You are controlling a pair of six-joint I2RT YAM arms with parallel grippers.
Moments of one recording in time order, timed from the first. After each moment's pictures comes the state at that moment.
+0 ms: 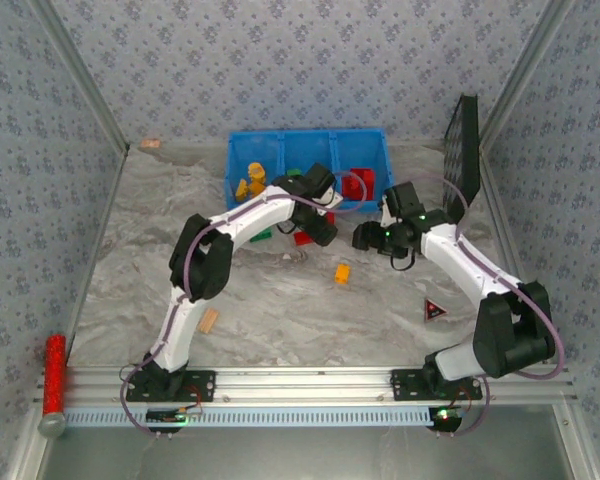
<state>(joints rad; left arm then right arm) -0.74 2.23 1.92 -0.87 -0.02 0.05 0.33 1.42 1.02 -0.68 -0.21 0.46</state>
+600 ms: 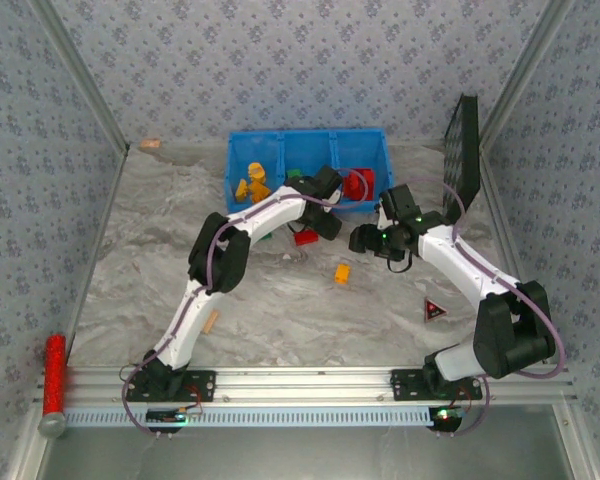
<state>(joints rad) -0.74 2.40 2.08 -0.87 -0.06 -0.14 0.35 1.42 1.02 -0.69 -0.21 0.48</state>
